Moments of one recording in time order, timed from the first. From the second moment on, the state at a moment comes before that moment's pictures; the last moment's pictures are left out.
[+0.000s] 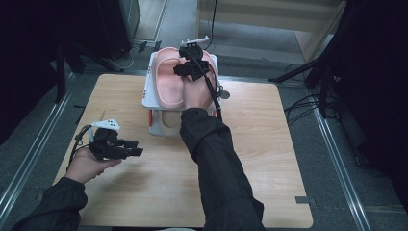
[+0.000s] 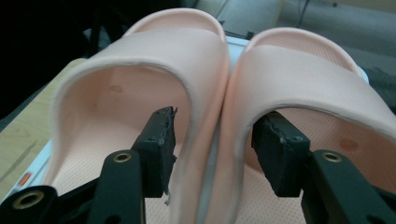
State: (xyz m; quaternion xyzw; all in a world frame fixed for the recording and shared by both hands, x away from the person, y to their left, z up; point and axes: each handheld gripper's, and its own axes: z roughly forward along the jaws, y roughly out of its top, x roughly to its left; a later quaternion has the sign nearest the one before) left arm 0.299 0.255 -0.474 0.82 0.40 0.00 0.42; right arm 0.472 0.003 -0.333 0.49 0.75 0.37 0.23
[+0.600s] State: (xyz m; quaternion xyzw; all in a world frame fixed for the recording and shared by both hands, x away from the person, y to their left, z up) left arm 0.300 0.253 -0.475 0.82 0.40 0.00 0.41; right arm 0.465 -0.021 -0.333 0.46 0.78 0.38 0.21
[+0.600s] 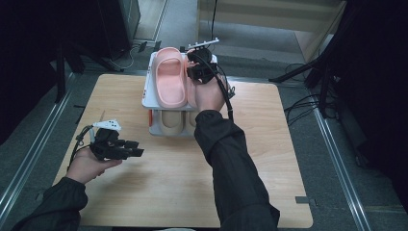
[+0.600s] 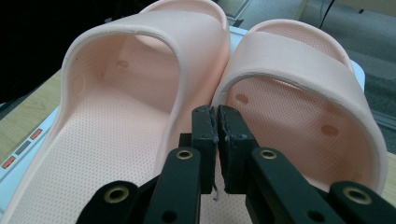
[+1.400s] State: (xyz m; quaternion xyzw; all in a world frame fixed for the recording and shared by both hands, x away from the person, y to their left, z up) left arm 0.300 0.254 -0.475 0.82 0.40 0.00 0.41; right arm 0.463 -0.022 -0.332 0.45 0.77 0.40 0.20
